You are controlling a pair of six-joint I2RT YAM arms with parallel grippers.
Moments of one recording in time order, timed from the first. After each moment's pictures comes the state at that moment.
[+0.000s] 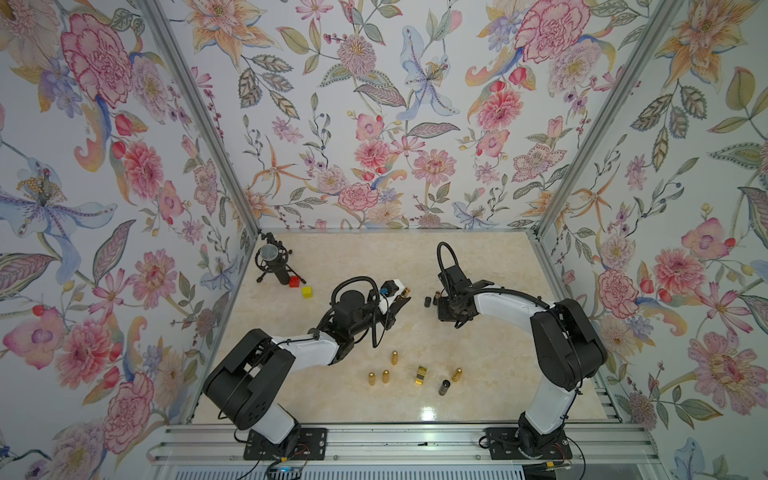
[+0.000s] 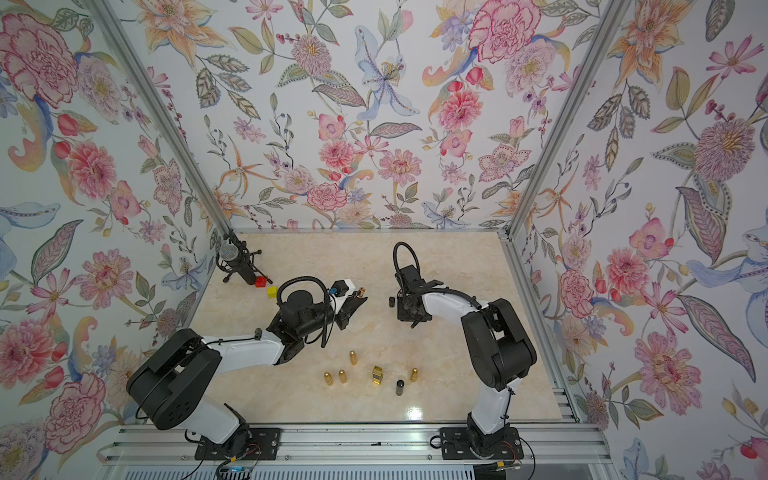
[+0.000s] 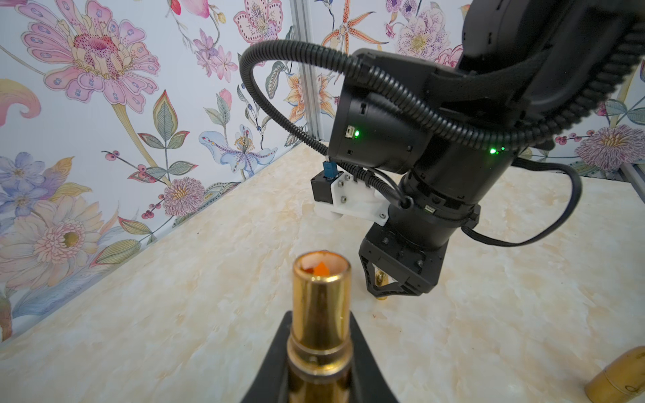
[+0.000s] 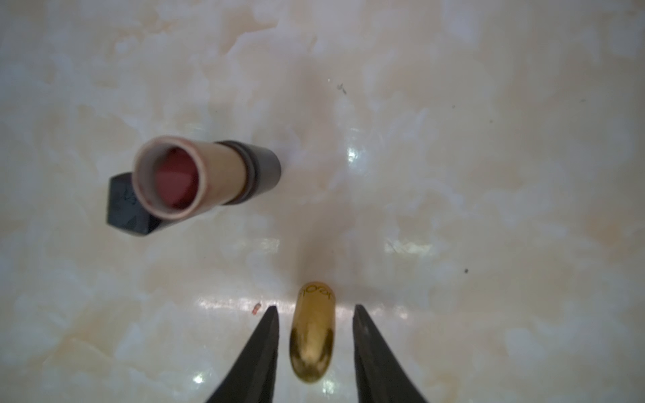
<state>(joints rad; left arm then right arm) -0.64 1.56 0.63 0.82 0.34 0.16 0.50 1.77 1.13 -0.55 0.09 0.46</state>
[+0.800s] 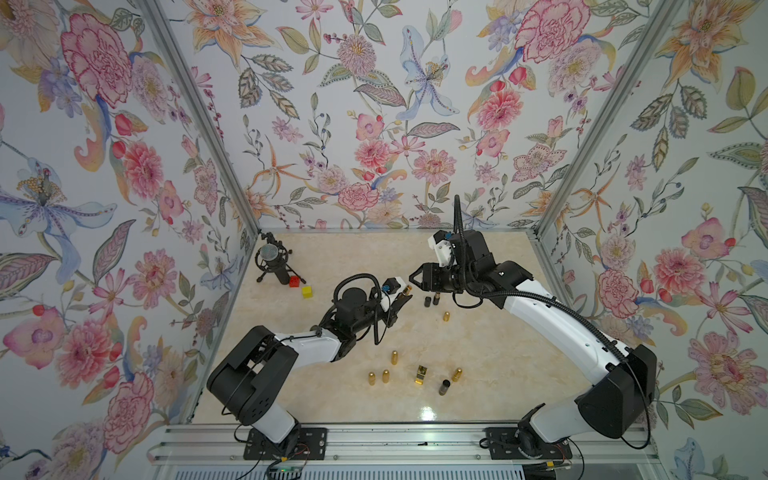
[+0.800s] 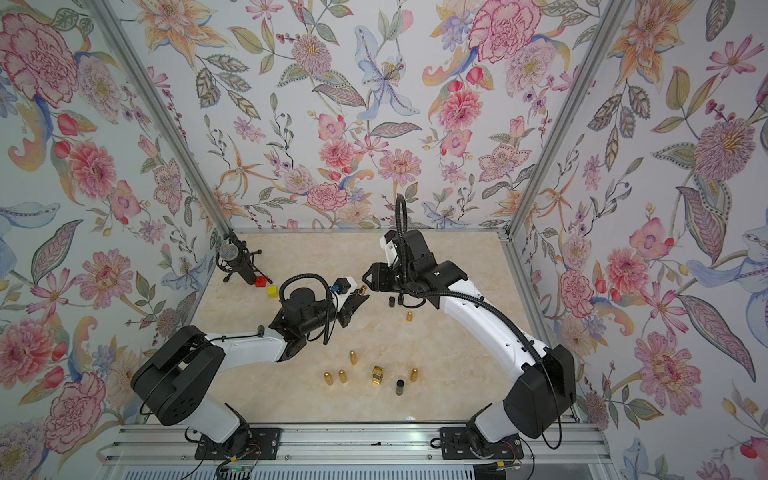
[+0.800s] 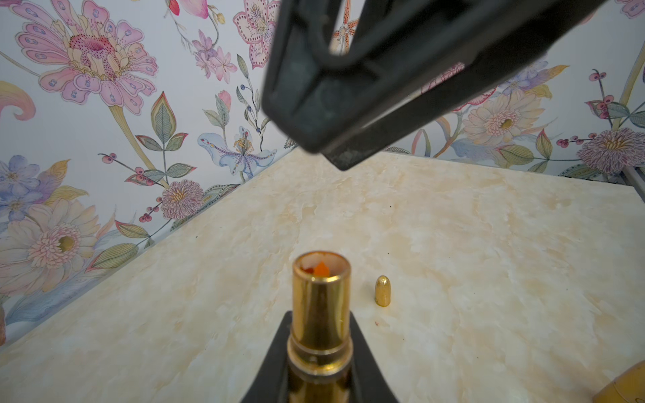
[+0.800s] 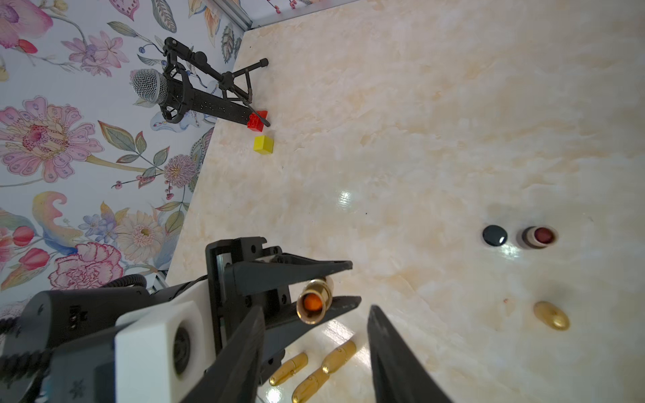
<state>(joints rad) -0.64 1.60 0.66 0.81 0.34 0.16 0.62 1.51 1.42 -0.62 -0.30 0.54</state>
